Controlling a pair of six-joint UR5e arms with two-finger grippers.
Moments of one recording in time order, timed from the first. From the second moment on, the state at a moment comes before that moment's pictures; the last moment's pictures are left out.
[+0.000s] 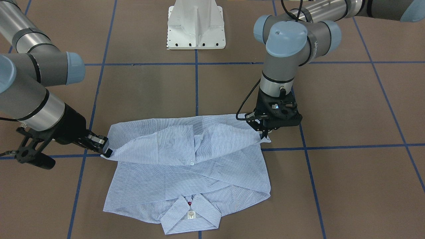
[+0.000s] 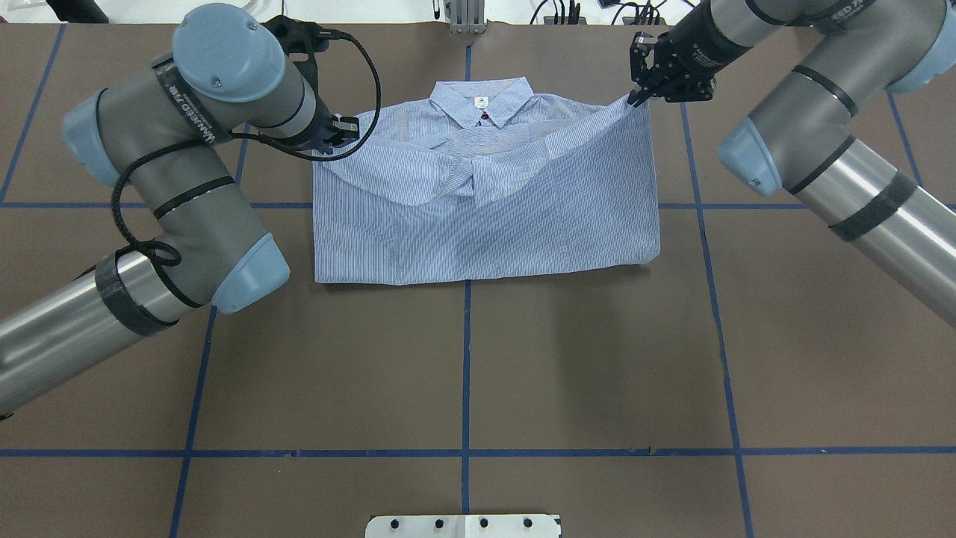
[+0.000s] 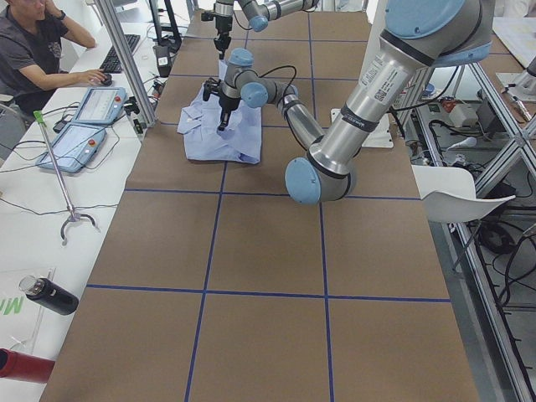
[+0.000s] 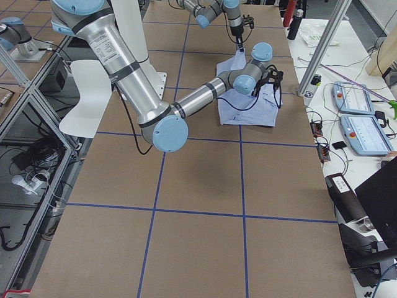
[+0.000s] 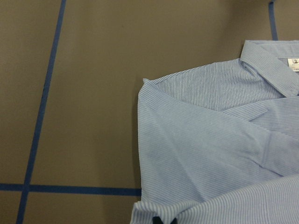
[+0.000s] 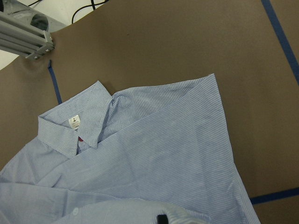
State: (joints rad) left arm -0.78 -2.26 -1.59 -1.69 -1.78 -1.08; right arm 1.02 -0.93 1.45 -1.17 2.28 1.36
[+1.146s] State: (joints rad) left arm -0.85 -2.37 -1.24 -1.92 -1.77 -1.04; right arm 1.02 -0.77 1.15 -1.08 2.17 1.36
